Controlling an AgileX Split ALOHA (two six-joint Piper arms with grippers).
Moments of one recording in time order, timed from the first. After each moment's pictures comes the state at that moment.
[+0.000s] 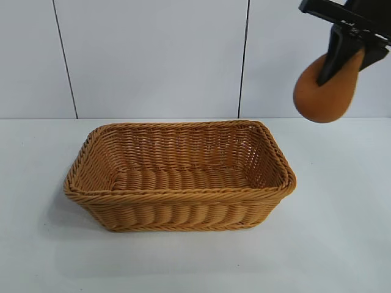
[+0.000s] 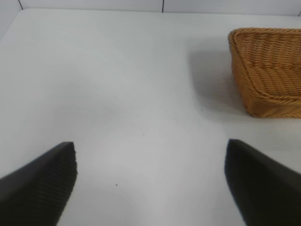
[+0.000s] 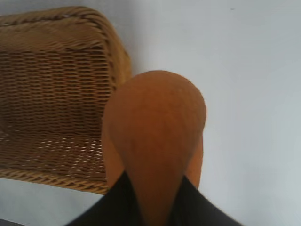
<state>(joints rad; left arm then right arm) -0.02 0.00 -0.50 0.03 1.07 -0.05 0.19 1.80 -1.54 0.31 1.14 0.01</state>
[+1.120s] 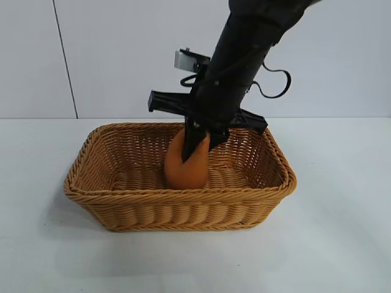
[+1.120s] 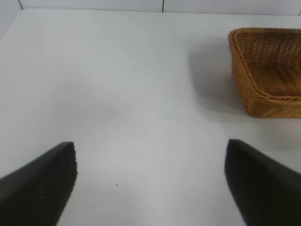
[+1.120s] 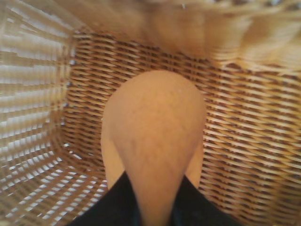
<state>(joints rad) -0.02 0.00 -0.50 0.03 1.07 -0.05 0.57 2.12 -1.54 0.27 0.79 0.08</state>
